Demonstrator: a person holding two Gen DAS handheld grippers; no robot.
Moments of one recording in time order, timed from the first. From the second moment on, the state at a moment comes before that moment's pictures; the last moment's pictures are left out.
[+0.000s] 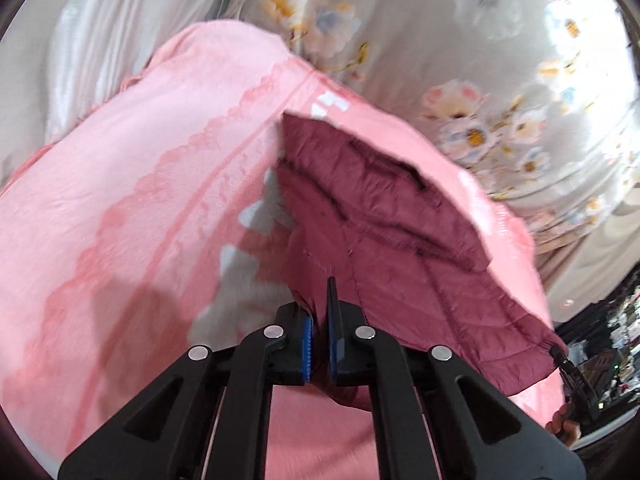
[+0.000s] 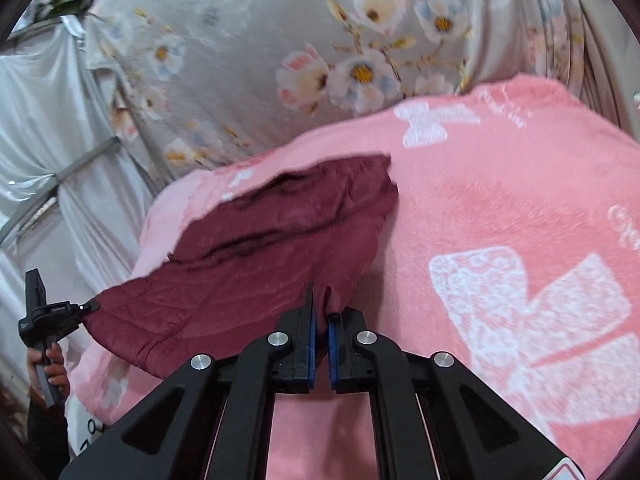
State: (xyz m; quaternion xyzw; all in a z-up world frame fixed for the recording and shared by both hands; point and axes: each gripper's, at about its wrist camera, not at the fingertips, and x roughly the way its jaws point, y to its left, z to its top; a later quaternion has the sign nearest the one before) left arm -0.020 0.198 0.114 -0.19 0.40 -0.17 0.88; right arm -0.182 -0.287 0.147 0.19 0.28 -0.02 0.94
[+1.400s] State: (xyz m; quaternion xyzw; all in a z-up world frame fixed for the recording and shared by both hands) left arm 0.281 0.107 0.047 -0.05 0.42 -0.06 0.90; right arm 0.103 -0.375 0.064 0.27 0.29 -0.16 0.90
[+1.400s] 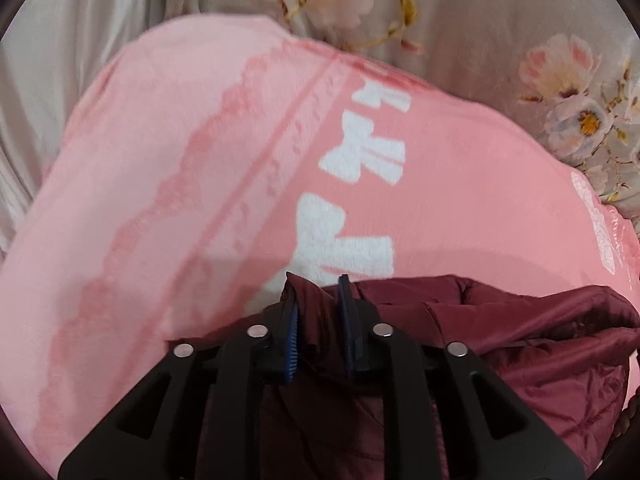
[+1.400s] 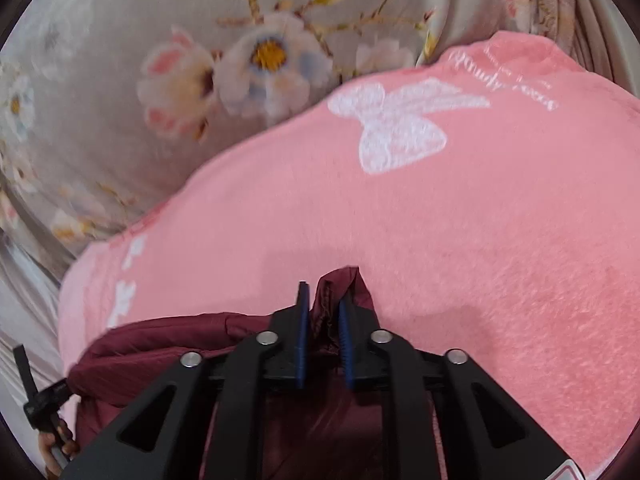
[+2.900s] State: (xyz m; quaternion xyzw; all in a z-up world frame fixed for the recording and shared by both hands) left arm 0.285 -0.050 0.009 0.06 0.43 -0.11 0.89; right arm 0.237 -0.214 -0.010 0.09 0.44 -0.03 0.89
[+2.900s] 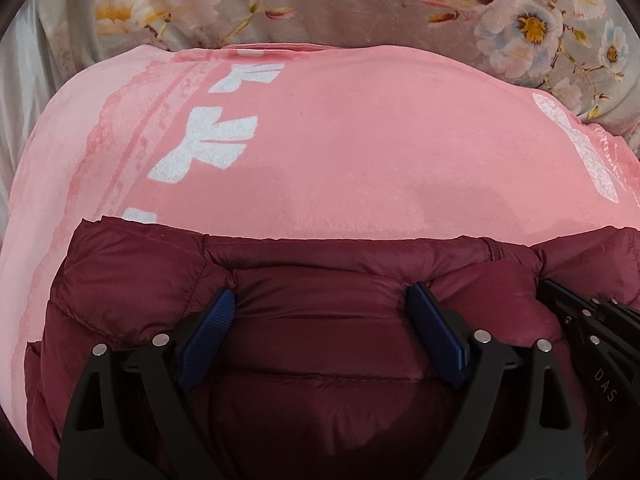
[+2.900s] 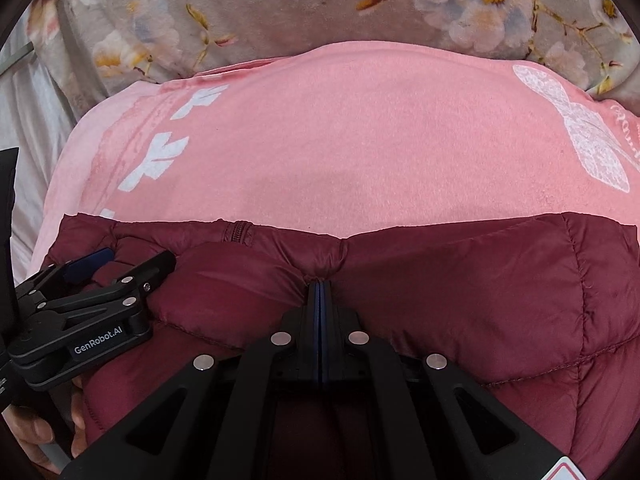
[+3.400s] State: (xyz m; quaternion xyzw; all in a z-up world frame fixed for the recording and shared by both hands) left arm 0.285 -0.054 0.006 0.07 0.43 -0.10 0.89; right arm 0.237 -0.216 -0.012 0.10 0.44 -0.02 0.89
